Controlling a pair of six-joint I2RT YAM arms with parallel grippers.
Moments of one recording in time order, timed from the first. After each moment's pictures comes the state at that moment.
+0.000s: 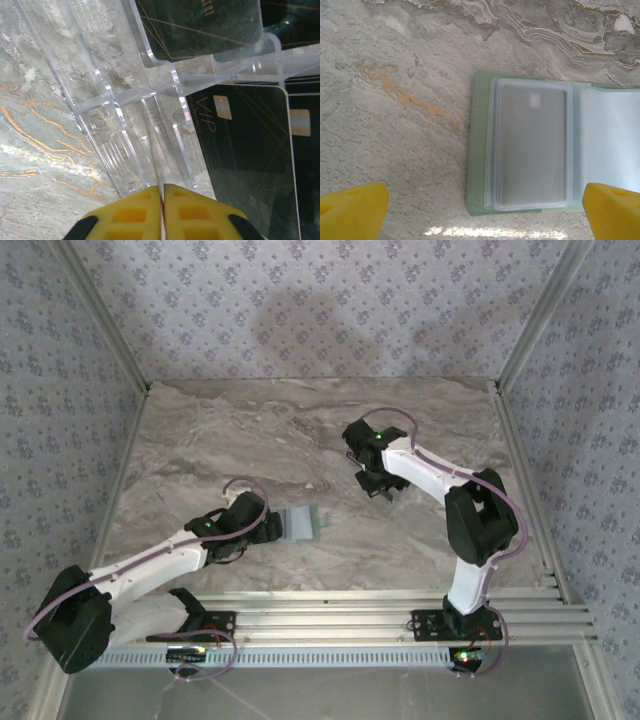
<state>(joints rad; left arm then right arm) -0.75 1.10 0.56 -0.49 -0.28 -0.81 0.57 1.81 1.39 -0.99 0.28 0.06</state>
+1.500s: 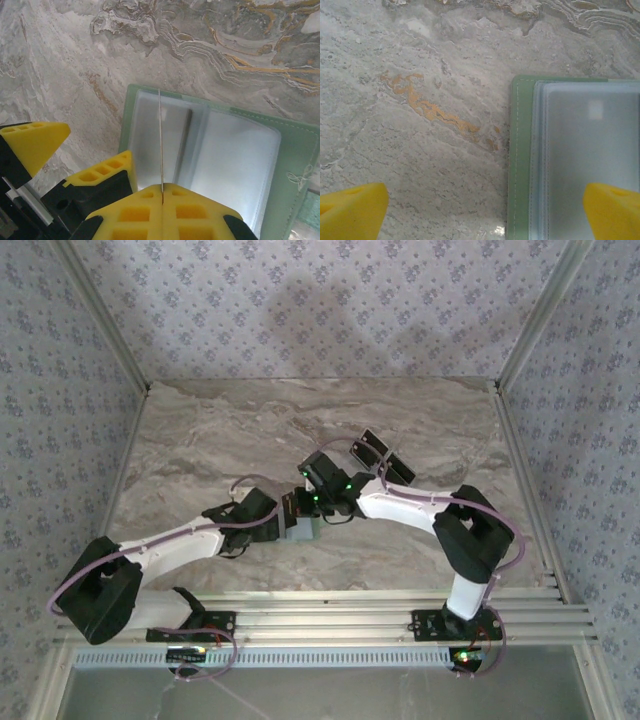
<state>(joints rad) -0.73 1.29 0.60 -0.49 -0.37 -0.73 0.88 1.76 1.16 -0.26 -0.21 0.76</state>
